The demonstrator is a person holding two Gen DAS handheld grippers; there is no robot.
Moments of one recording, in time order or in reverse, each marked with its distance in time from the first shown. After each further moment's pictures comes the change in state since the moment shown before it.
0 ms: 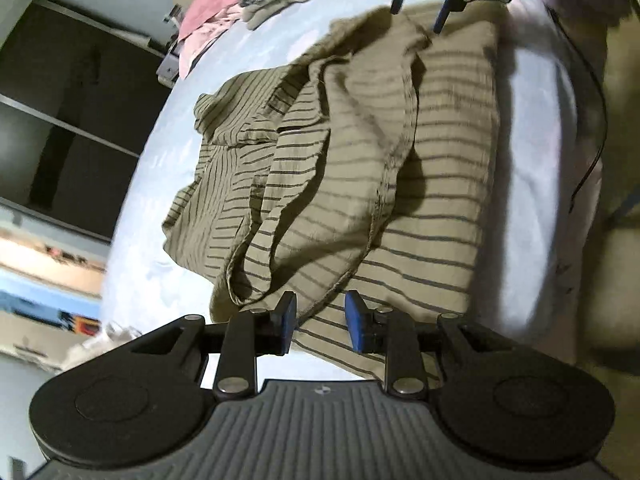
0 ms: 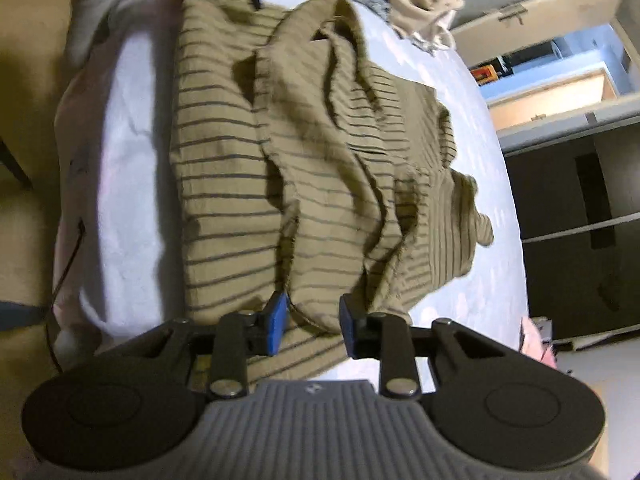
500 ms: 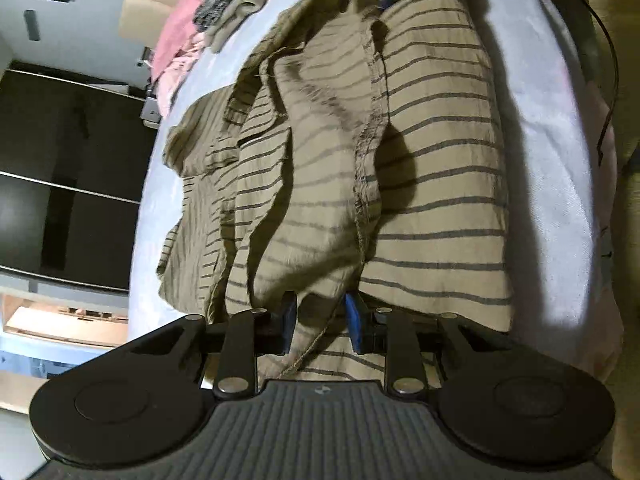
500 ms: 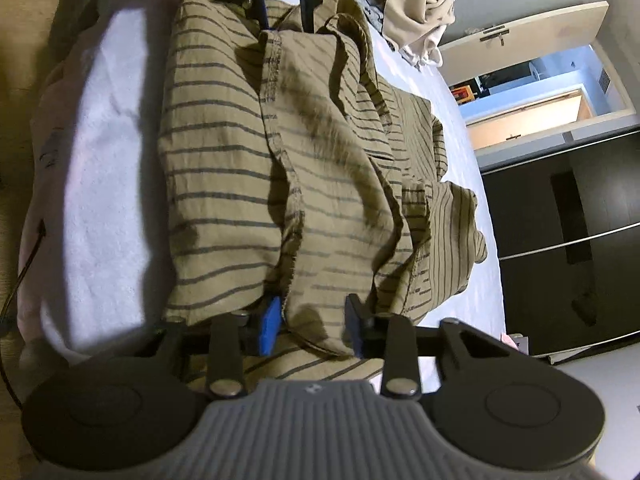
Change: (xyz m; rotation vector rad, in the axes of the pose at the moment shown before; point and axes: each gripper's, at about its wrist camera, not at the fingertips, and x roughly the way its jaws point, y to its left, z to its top) left arm 0.039 -0.021 -0.001 0.165 -0.035 0.023; right arm 0.022 0.017 -0.014 0.020 -0.063 -0.104
